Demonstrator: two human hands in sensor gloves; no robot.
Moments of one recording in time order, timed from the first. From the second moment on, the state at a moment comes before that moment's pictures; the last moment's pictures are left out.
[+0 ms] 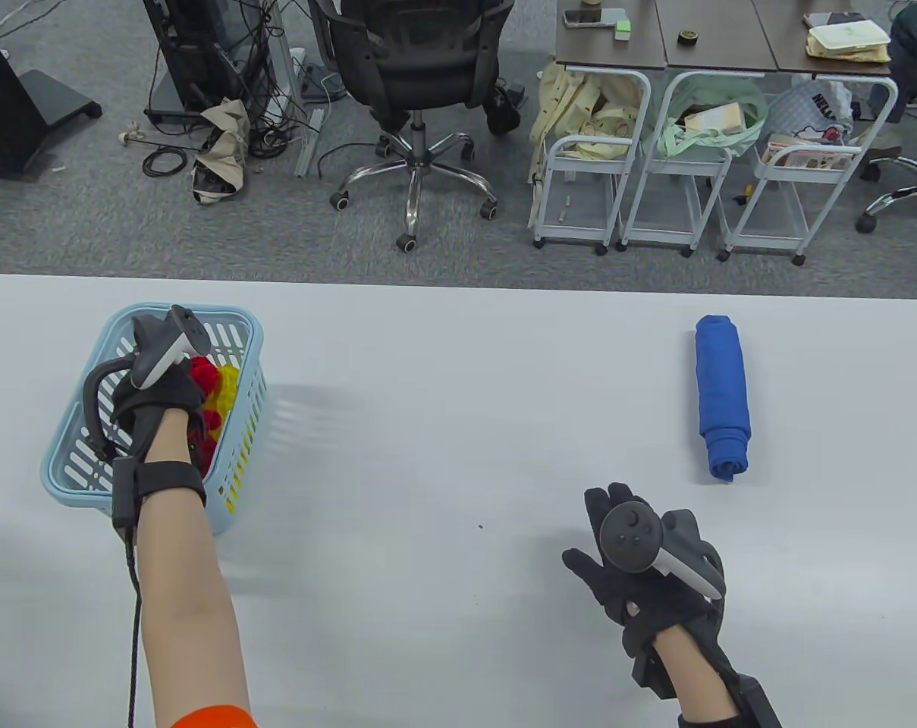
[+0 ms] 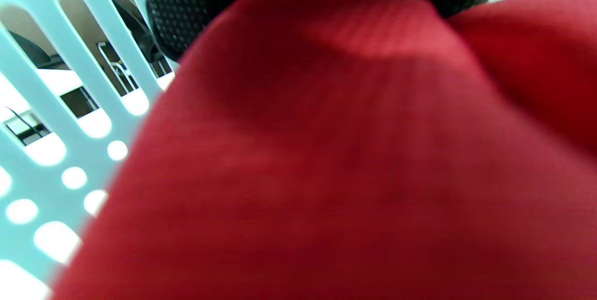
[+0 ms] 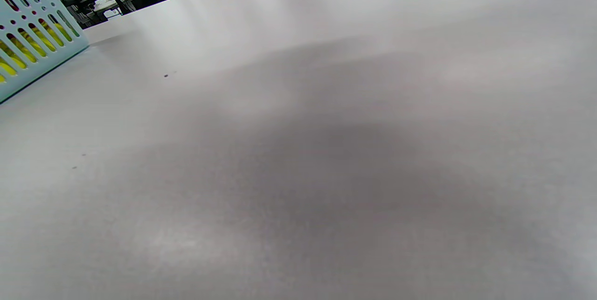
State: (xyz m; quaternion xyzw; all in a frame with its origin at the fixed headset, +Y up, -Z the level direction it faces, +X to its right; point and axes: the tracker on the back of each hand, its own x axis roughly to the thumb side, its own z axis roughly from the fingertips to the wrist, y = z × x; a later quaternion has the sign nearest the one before) left_hand -0.368 -0.654 -0.461 -0.17 0.27 -0.05 0.95; right_hand 0.180 -0.728 -0.263 0.07 0.20 0.97 0.15
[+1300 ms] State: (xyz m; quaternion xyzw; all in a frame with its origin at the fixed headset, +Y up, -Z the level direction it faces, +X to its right) left_hand -0.131 -0.422 -0.301 0.21 -0.06 -0.05 0.97; right_hand 0.186 -0.719 -0.261 0.08 0.17 0.97 0.17
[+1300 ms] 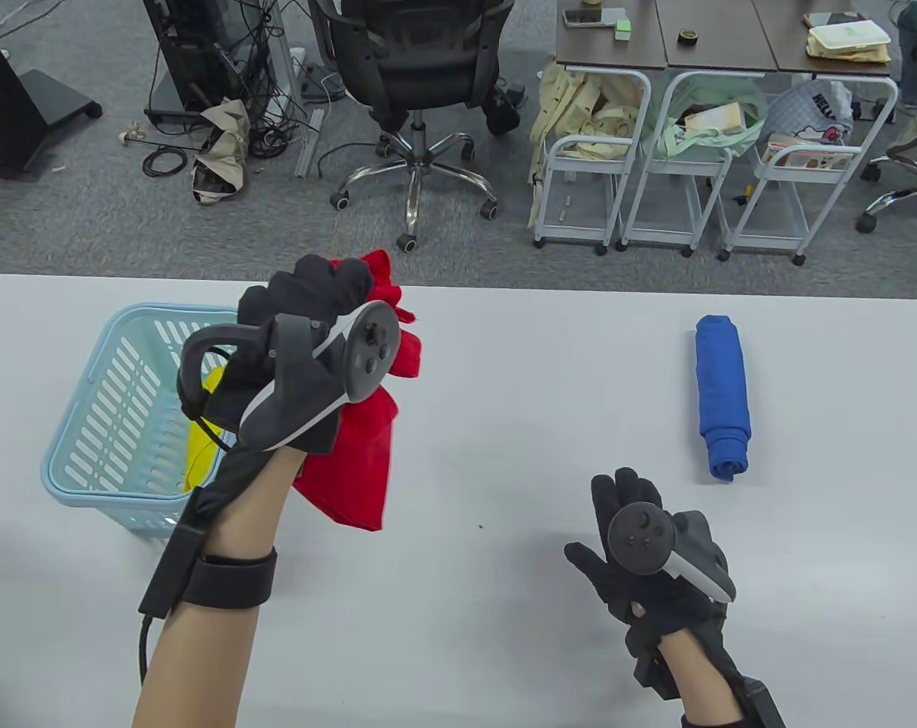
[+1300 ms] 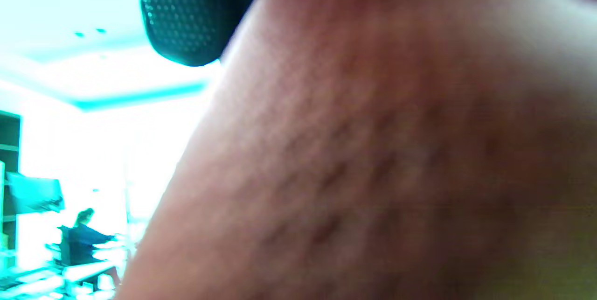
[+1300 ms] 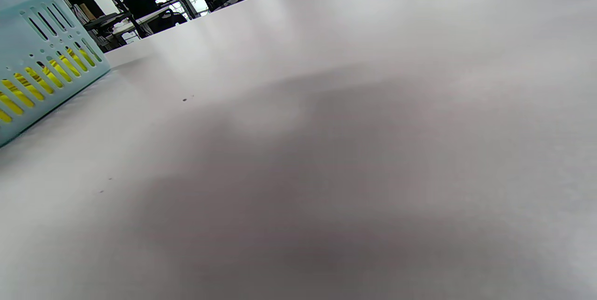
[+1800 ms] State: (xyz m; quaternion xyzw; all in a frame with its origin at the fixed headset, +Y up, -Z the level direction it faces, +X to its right) left_hand -0.133 -0.664 -0.331 -0.13 -0.09 0.02 0.99; right_hand 0.194 -0.733 -0.266 0.03 0.20 0.97 0.15
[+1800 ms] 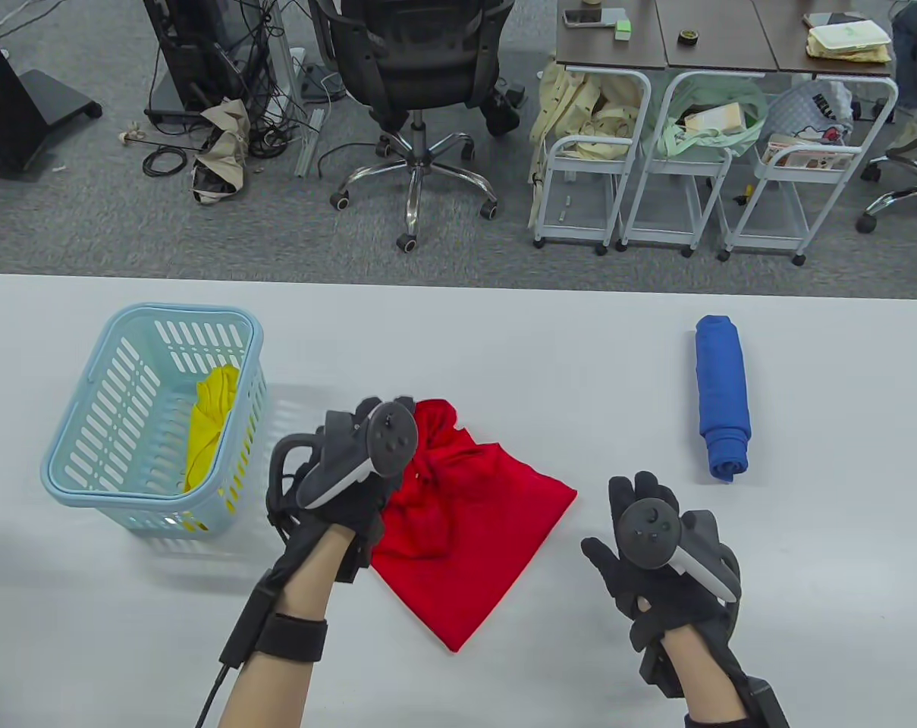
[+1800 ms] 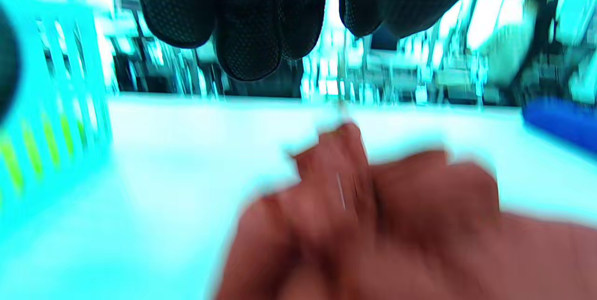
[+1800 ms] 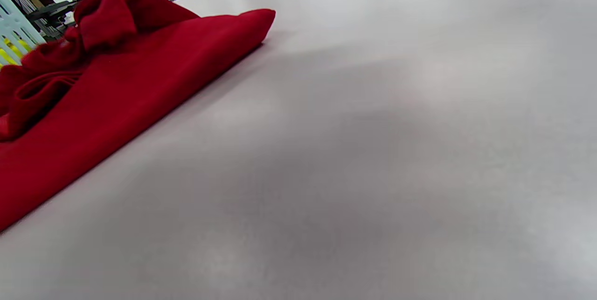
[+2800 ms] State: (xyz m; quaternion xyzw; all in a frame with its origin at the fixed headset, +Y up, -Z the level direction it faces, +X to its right) left_hand -0.090 -0.731 -0.281 -0.08 -0.20 0.01 0.98; right_hand 0.133 -0.741 -0.264 0.13 0.18 0.98 0.03
